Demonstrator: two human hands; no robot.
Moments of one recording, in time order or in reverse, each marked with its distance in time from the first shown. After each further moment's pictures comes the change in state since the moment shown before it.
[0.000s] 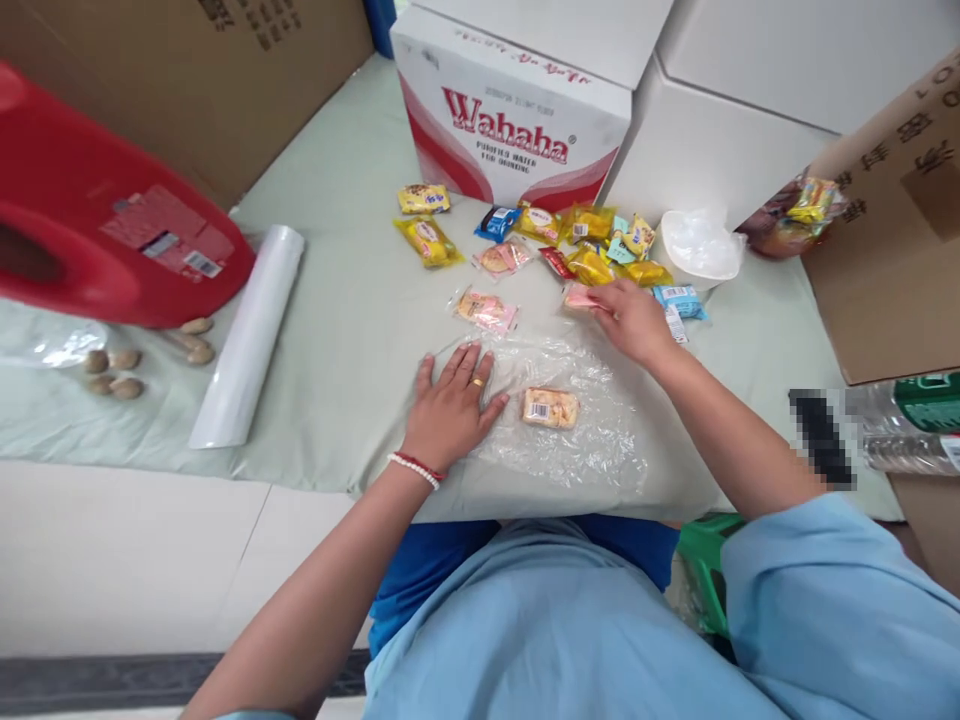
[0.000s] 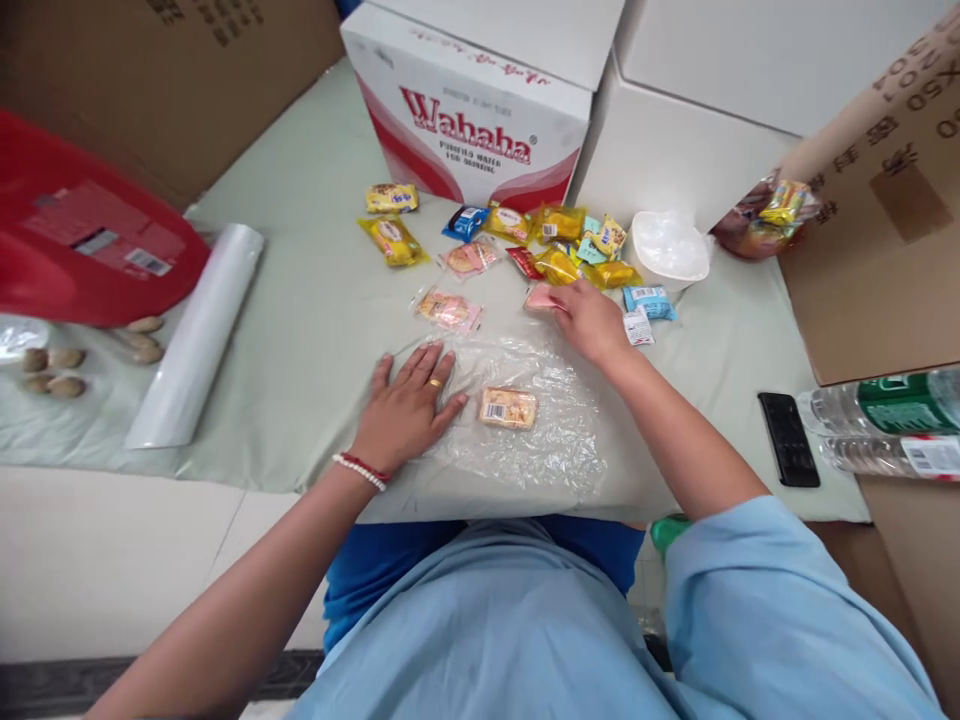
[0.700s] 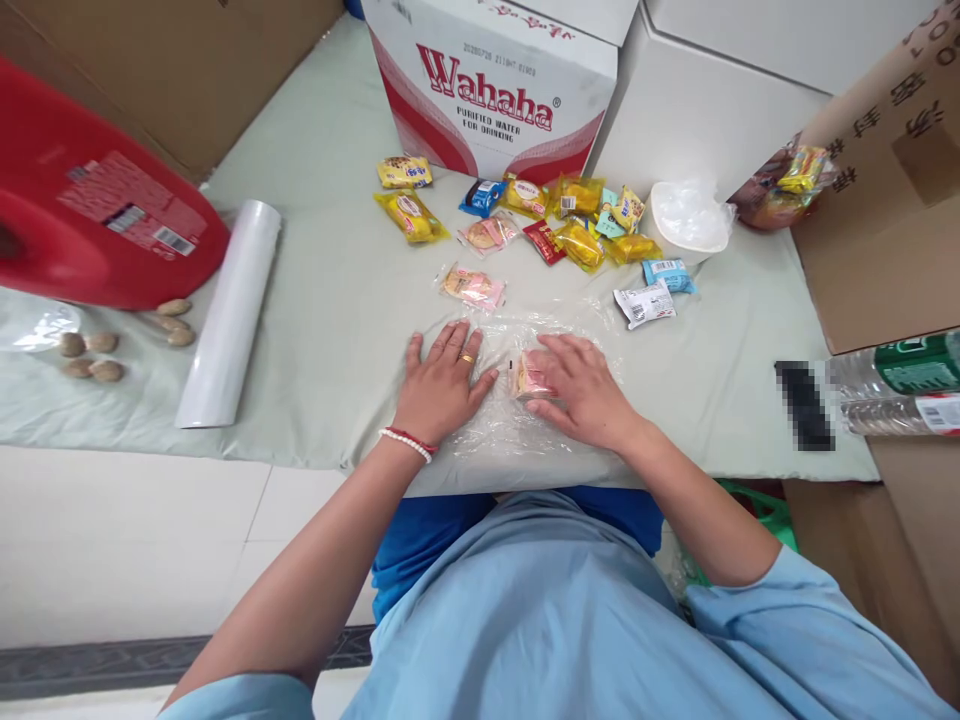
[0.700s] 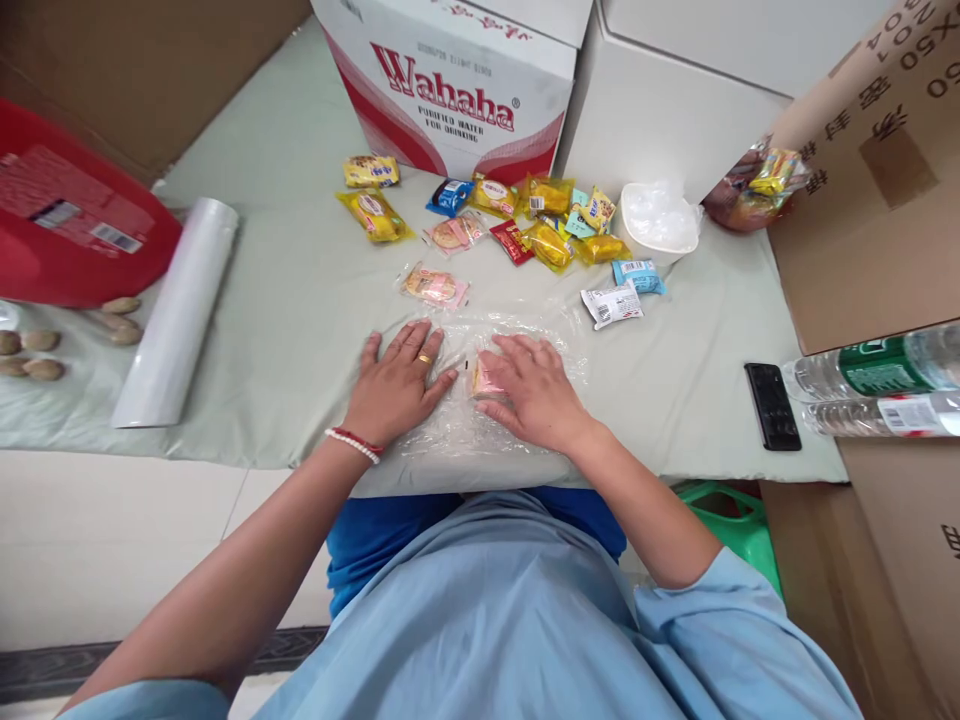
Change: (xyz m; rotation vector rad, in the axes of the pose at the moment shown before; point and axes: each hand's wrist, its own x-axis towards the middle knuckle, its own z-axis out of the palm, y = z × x) left_hand 0.000 0.000 -0.001 -0.023 -0.007 -0.004; right_hand -0.123 -0.083 0.025 -0.021 -0.113 -0.268
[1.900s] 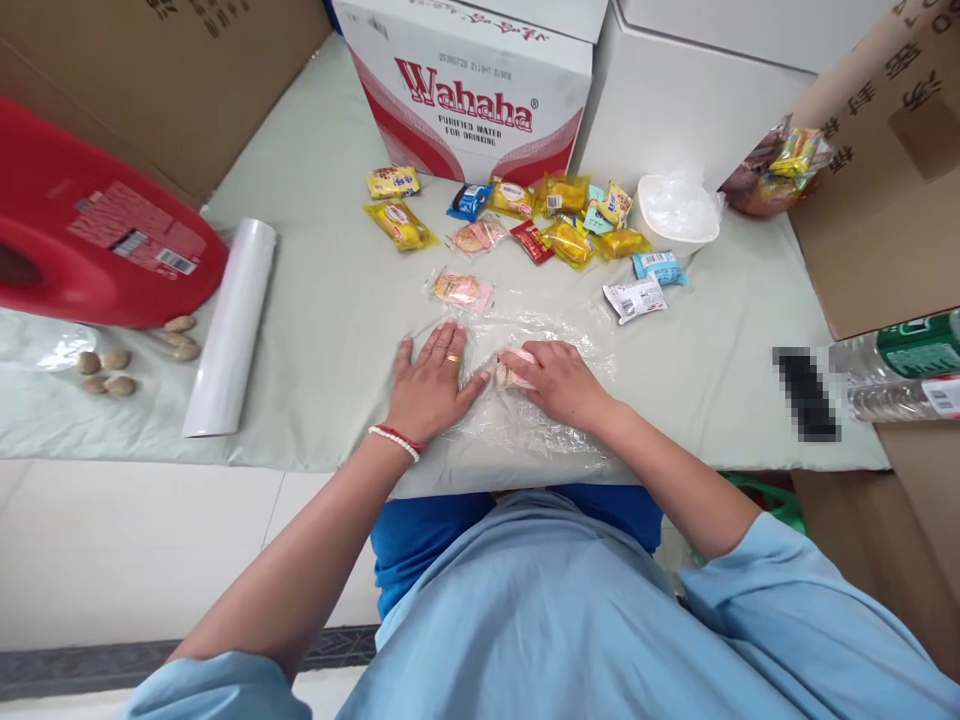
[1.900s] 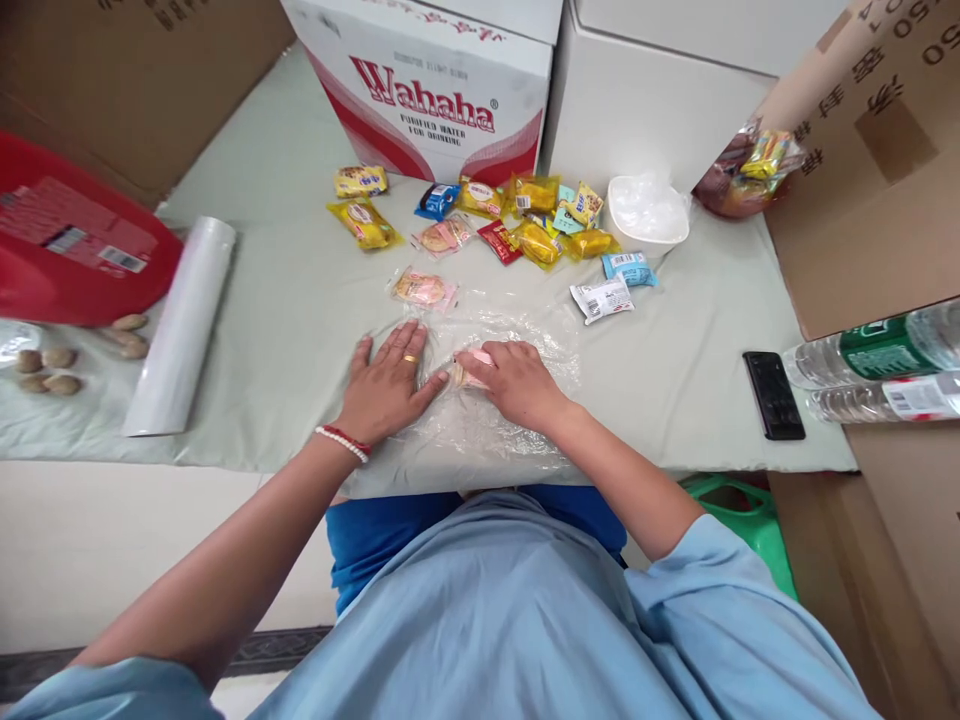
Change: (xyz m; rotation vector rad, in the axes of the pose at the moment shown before) left_hand 0.005 -0.011 0.005 -0.022 -0.003 -0.007; right_hand 0.021 0.011 0.025 -0.061 -0.110 -0.022
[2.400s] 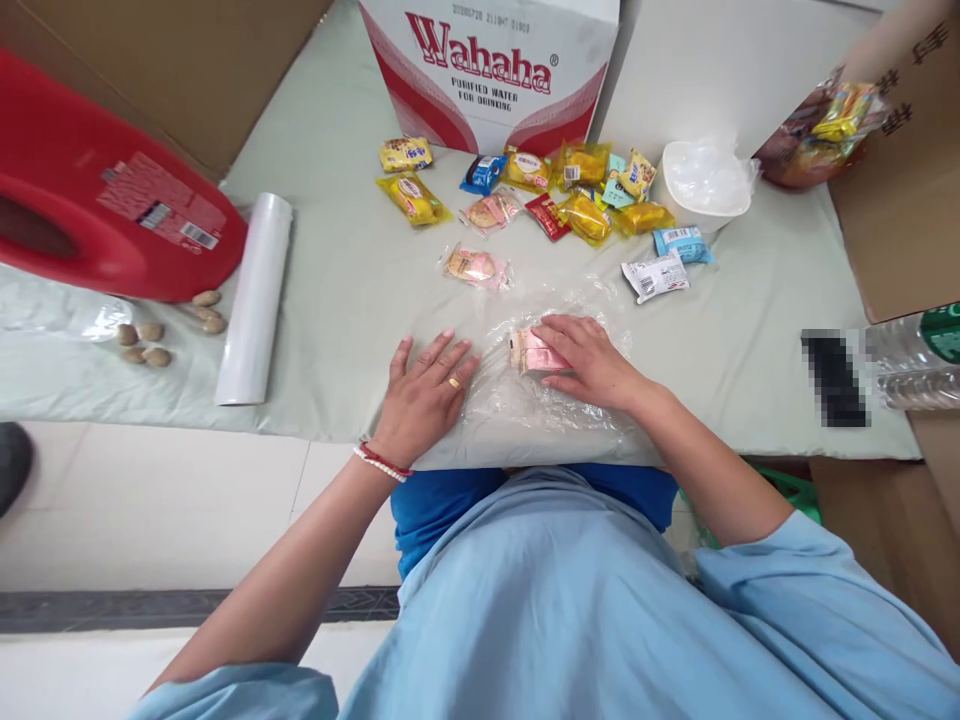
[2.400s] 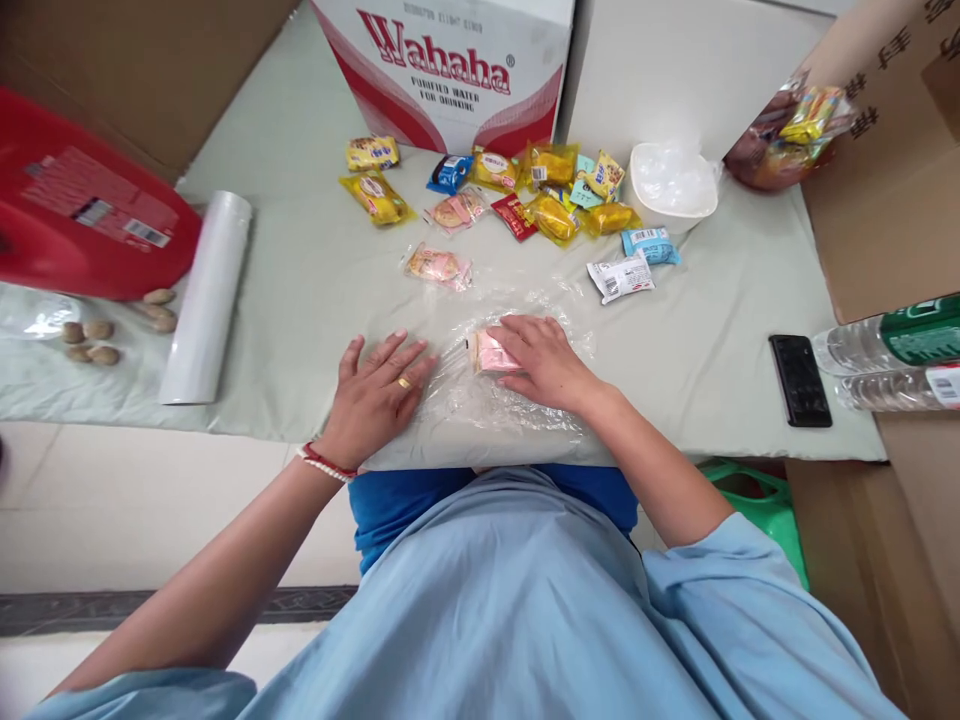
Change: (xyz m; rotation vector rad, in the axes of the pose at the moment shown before) left_hand -0.058 -0.020 -0.009 -0.032 0.189 0.263; right_hand -0.019 0.023 -0.012 0.246 0.024 -0.076
